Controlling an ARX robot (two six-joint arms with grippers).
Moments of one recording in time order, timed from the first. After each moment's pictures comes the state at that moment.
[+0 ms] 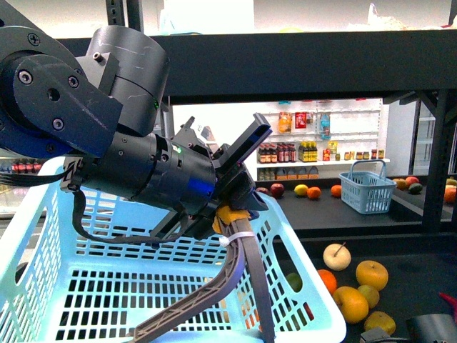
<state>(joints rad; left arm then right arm) -0.40 1.85 1.38 0.02 0.47 -0.65 -0.06 2.76 1.61 0.30 -0.17 -0.36</state>
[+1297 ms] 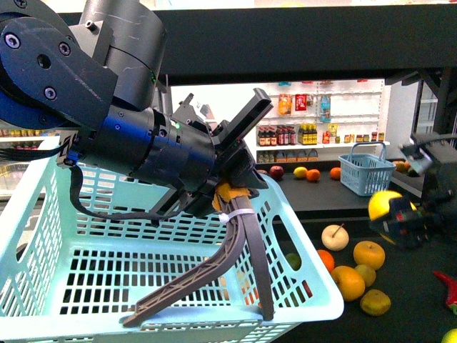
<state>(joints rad) -0.40 1.85 1.38 0.02 0.47 -0.65 -0.03 1.82 1.08 0.37 -0.33 -0.11</state>
